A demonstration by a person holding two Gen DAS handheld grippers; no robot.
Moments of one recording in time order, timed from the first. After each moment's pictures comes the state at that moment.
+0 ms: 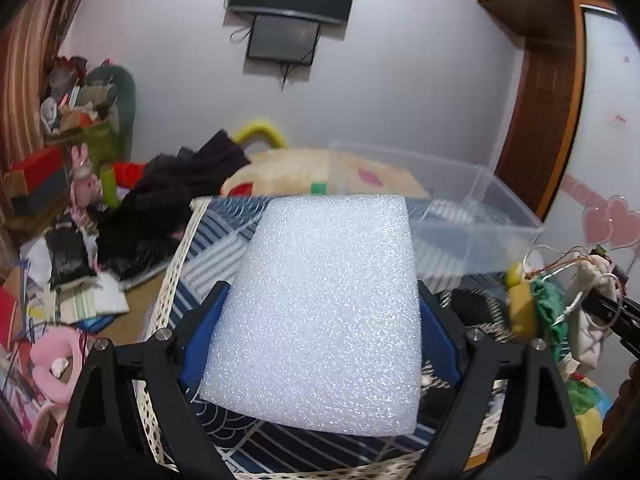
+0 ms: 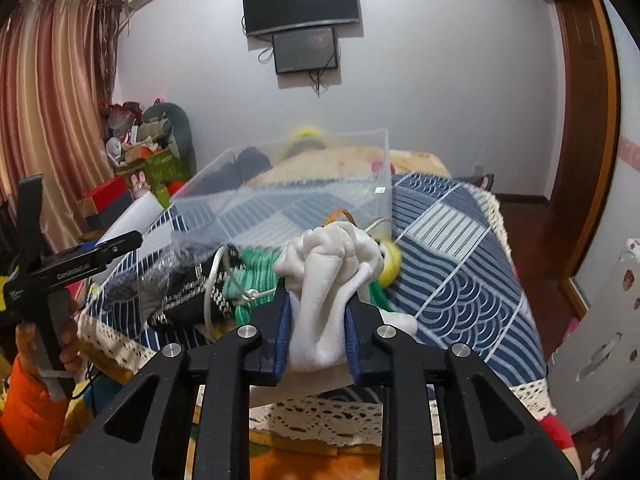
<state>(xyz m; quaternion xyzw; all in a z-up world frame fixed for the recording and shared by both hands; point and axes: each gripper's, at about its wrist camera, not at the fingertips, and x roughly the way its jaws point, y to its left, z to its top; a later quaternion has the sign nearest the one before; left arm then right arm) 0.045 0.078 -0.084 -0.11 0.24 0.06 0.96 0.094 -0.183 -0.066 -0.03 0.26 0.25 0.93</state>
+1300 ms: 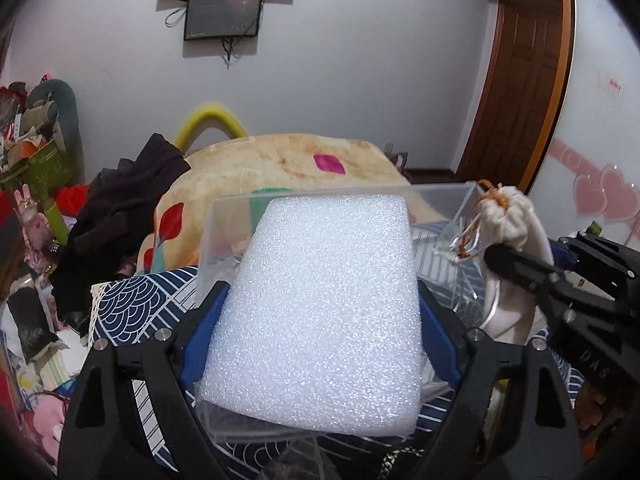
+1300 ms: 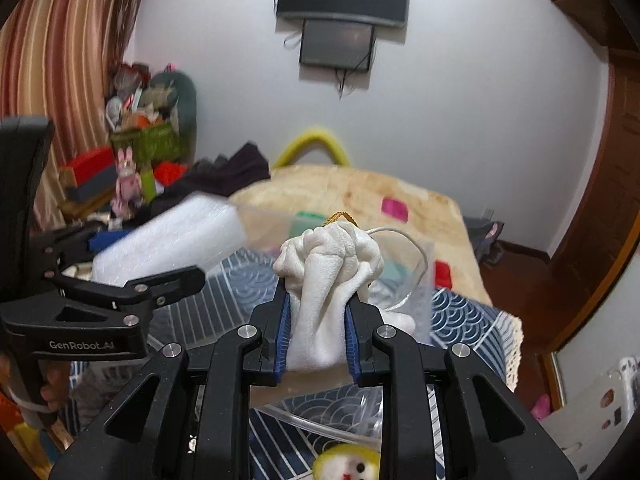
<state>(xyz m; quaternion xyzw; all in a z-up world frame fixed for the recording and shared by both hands) 0.215 0.036 -0.050 -0.06 0.32 0.00 0.94 0.211 -0.102 -0.040 -0.14 0.27 0.27 0.91</state>
